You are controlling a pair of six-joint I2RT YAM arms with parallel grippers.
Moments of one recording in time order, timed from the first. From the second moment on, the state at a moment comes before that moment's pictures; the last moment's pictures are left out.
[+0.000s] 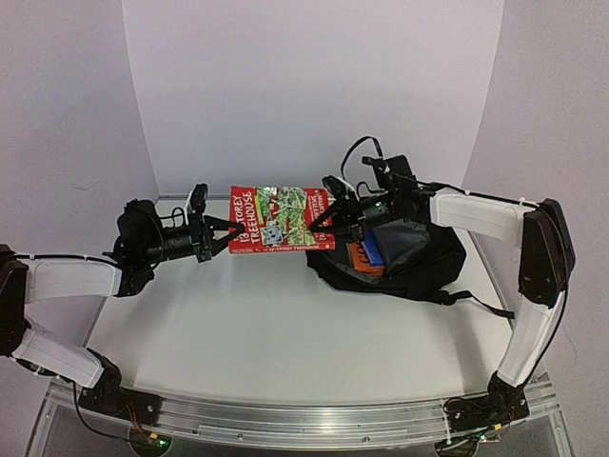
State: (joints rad) left arm -0.49 1.30 0.61 0.72 0.76 -1.07; right arm 0.58 1.86 1.48 -0.25 -1.08 0.60
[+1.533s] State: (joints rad) left arm -0.48 1.49 0.69 0.77 0.89 -1.15; right arm 0.56 1.83 1.44 -0.19 -1.07 0.62
